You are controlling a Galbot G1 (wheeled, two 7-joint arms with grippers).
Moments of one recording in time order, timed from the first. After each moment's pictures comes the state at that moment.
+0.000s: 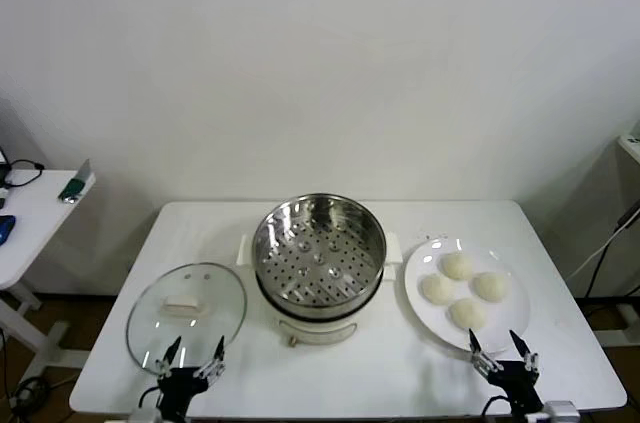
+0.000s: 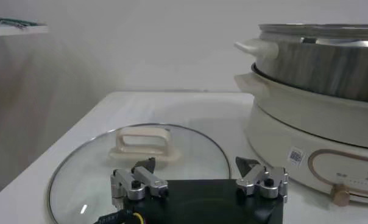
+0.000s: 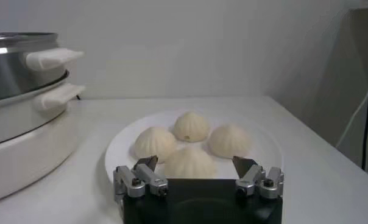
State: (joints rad) left arm 1.73 -1.48 -0.64 -1.95 -0.14 0.10 0.05; right arm -1.67 1.08 0.62 1.92 0.44 -0.12 0.12
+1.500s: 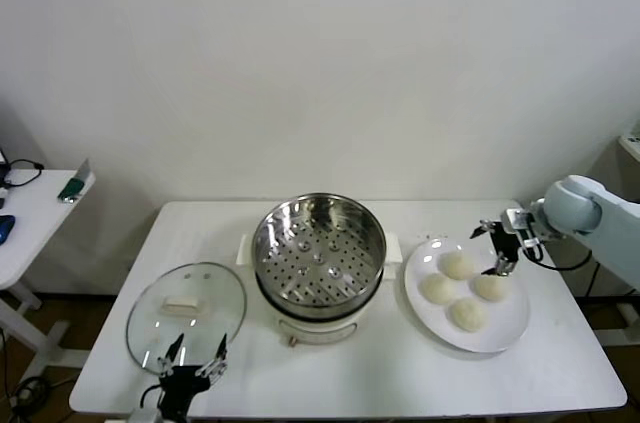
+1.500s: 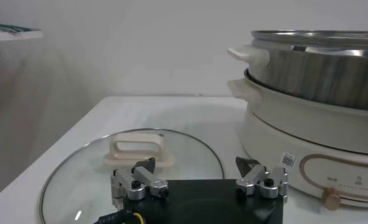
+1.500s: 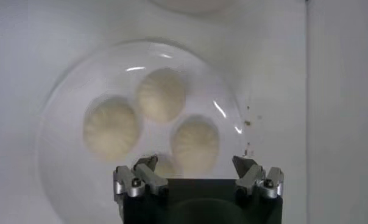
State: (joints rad) left arm 1.74 -1.47 -0.63 -1.96 -0.15 0.09 0.06; right arm 0.15 0.58 -0.98 1.18 0.07 -0.05 -1.02
